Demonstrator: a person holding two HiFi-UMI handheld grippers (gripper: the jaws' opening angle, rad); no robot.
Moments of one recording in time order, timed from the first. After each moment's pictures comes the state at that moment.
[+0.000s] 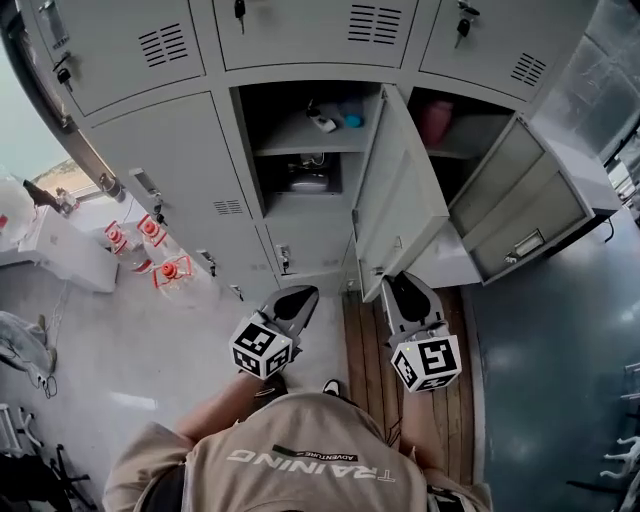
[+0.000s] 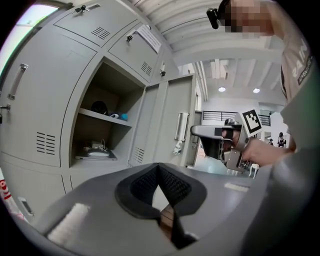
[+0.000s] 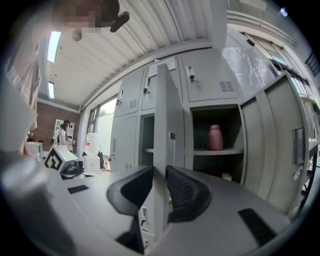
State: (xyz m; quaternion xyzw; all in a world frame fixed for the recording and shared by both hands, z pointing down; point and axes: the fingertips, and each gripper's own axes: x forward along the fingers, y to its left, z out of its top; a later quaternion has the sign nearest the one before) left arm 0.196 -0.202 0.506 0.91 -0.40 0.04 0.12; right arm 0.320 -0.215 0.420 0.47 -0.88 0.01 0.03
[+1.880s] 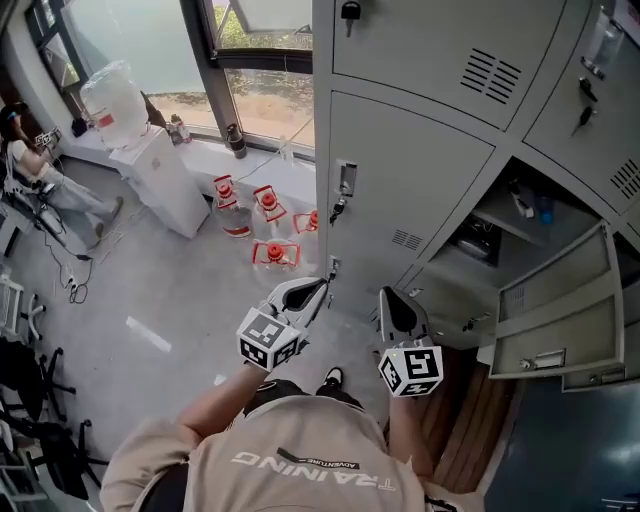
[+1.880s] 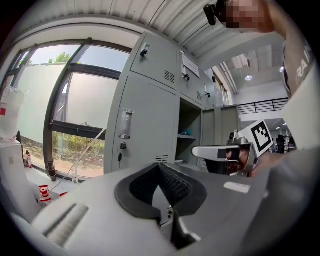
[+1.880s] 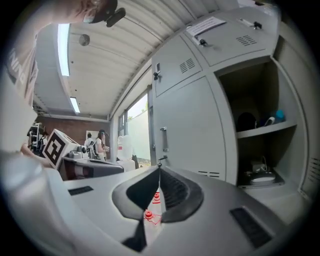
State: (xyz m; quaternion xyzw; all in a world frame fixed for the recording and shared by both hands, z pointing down) left arm -0.165 -0.180 0.501 0.81 -0.58 0.04 0.08; right arm -0.062 -0.217 0.477 0.29 -0.95 0.04 0.01
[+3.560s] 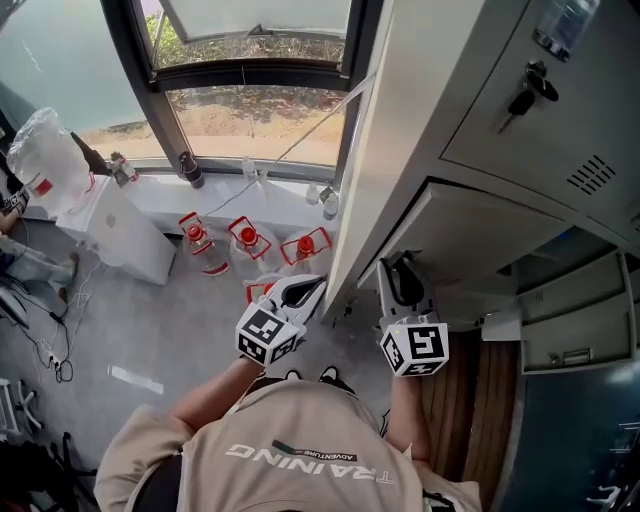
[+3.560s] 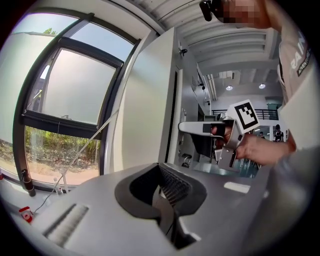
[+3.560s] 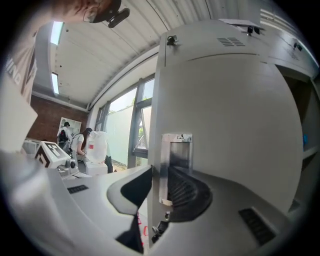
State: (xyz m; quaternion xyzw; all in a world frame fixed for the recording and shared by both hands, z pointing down) left arm -0.349 -0.291 0.505 0.89 -0.45 0.05 0.09; right arm -0.256 -0.331 0.420 0.42 -0.91 -0.01 0.02
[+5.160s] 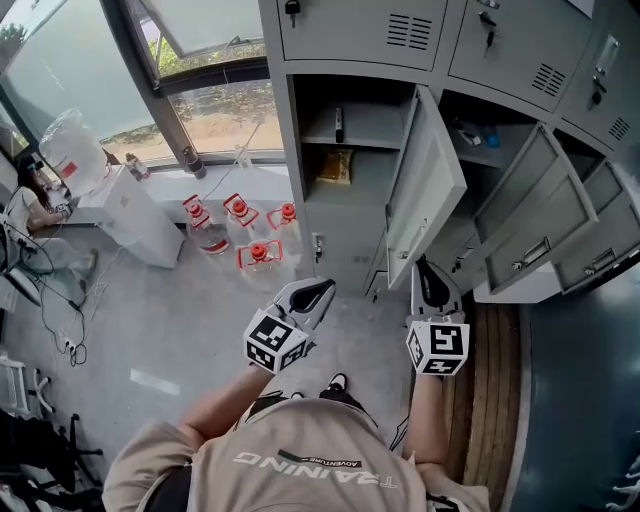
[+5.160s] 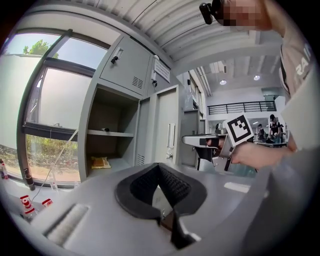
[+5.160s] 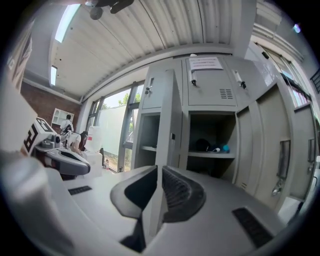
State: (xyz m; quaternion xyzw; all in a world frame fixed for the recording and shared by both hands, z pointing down) left arm -0.104 -0.084 0.483 0.89 -0.45 0.06 0.06; right arm 0.040 -0.143 0.439 0.49 -0.87 -0.03 0.06
